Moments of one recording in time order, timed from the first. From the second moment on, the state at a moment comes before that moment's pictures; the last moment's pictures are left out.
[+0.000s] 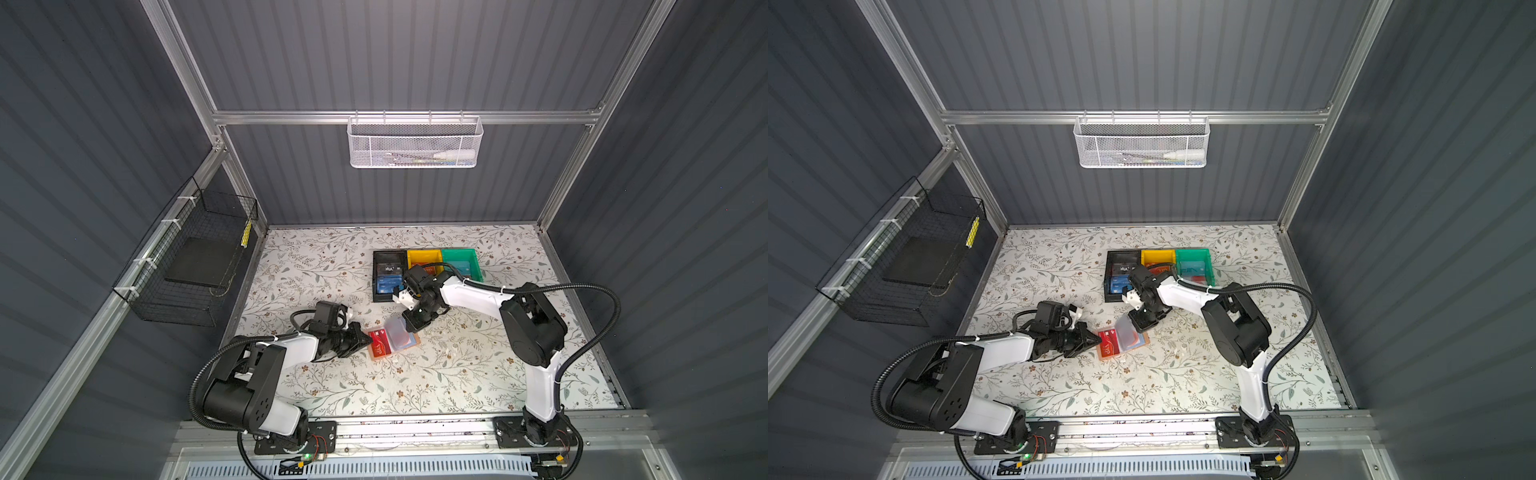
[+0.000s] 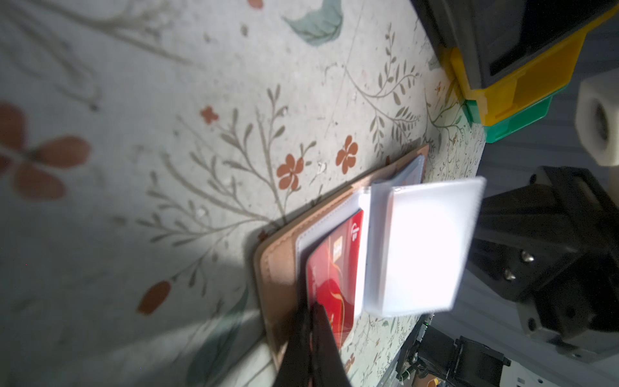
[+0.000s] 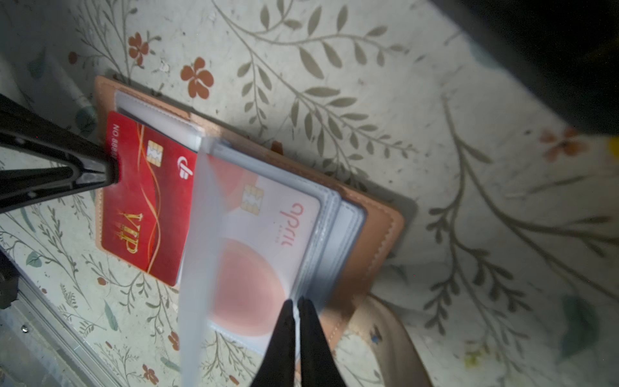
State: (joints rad) left arm -0.33 1.48 0.46 0.05 0.64 -0.77; right arm 0.72 2.01 1.42 -0.76 -0.30 0.07
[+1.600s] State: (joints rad) left arm -0.33 1.00 0.69 -0.56 0.42 -0.71; right arm 0.83 2.19 1.61 -0.77 -0.57 0.11
